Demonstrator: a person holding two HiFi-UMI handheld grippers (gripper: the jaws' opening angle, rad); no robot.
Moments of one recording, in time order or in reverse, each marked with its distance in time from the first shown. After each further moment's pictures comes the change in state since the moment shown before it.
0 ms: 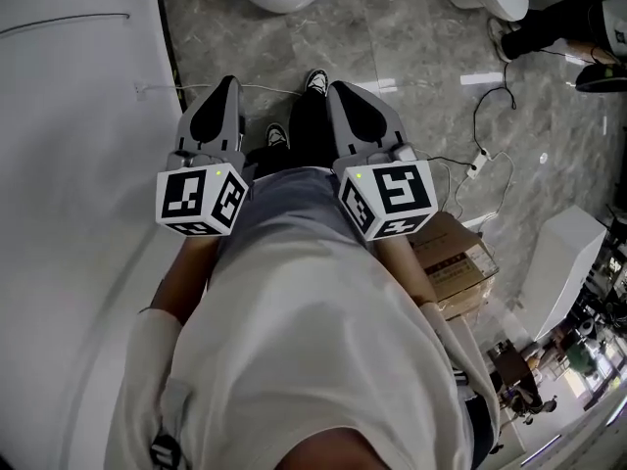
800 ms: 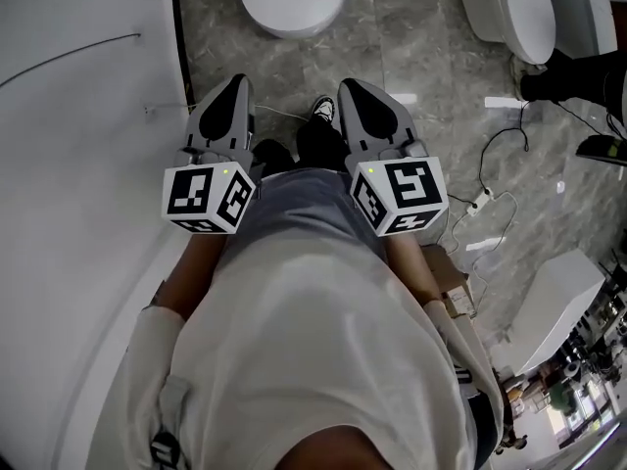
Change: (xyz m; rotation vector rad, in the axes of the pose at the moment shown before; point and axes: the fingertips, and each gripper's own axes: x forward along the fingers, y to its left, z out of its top) left arm 0.162 -0.030 0.058 0.006 0.016 0.093; right arm 0.094 -0.146 0.078 0.023 0.022 0.118
